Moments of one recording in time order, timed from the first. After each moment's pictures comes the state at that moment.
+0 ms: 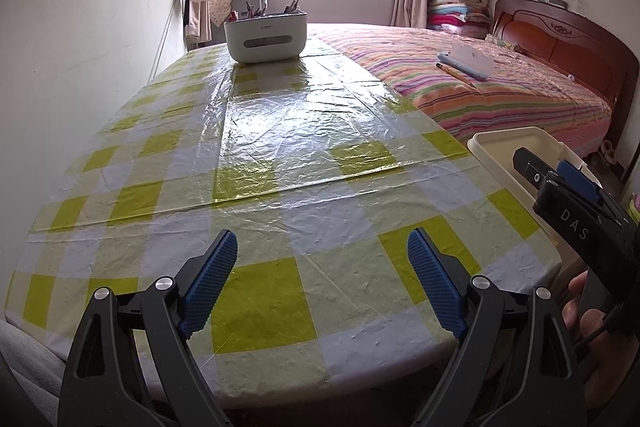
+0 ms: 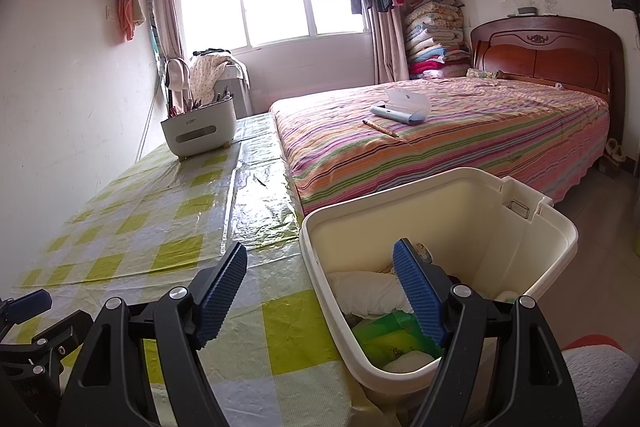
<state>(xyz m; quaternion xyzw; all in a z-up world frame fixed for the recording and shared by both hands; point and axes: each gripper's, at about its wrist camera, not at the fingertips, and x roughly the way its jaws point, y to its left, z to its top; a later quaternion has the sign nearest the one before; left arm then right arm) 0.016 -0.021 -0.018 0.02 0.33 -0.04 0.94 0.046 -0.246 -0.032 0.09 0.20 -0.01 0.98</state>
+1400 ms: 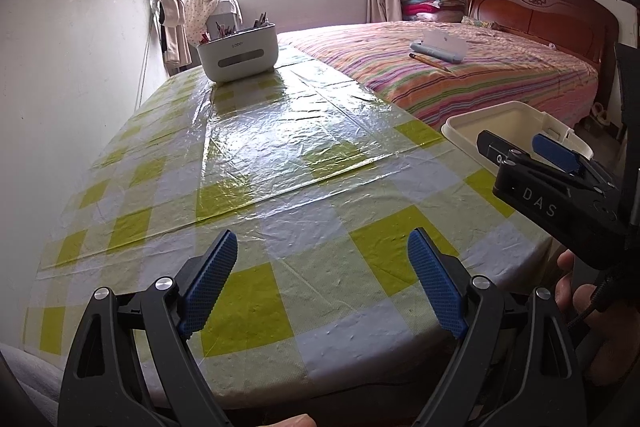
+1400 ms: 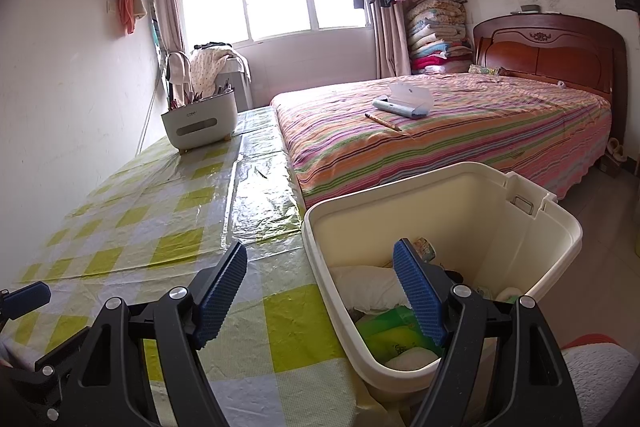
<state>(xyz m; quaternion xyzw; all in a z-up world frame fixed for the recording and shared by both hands) 0.005 -0.045 -0.013 0.09 0.31 -0.06 0.94 0.046 -0.242 -0.036 0.08 0.21 -0.01 0.97</state>
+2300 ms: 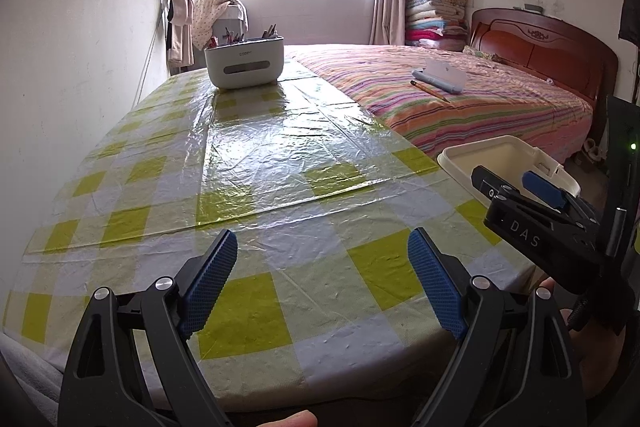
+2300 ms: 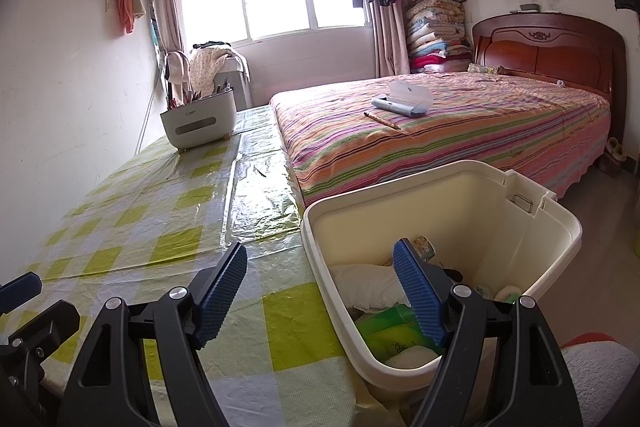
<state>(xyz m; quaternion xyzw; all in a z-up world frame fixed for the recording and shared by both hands) 0.001 -0.032 -0.006 0.04 0.29 -0.07 0.95 0.045 -0.242 -0.037 0.08 0.21 -0.01 0.97</state>
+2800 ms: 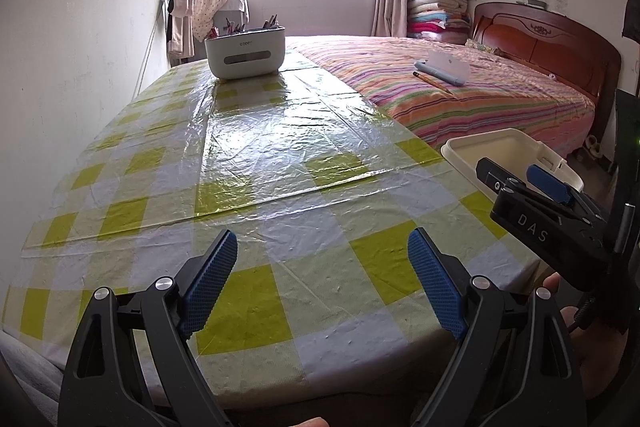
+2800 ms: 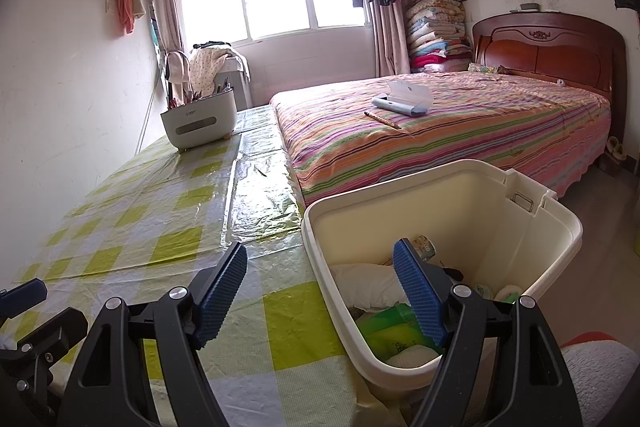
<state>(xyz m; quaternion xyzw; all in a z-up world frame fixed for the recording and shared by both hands) 0.005 -0.032 -0.011 0.03 0.30 -0.07 0.95 0.045 -0.244 -0.038 0.08 0.22 -0.01 0.97</state>
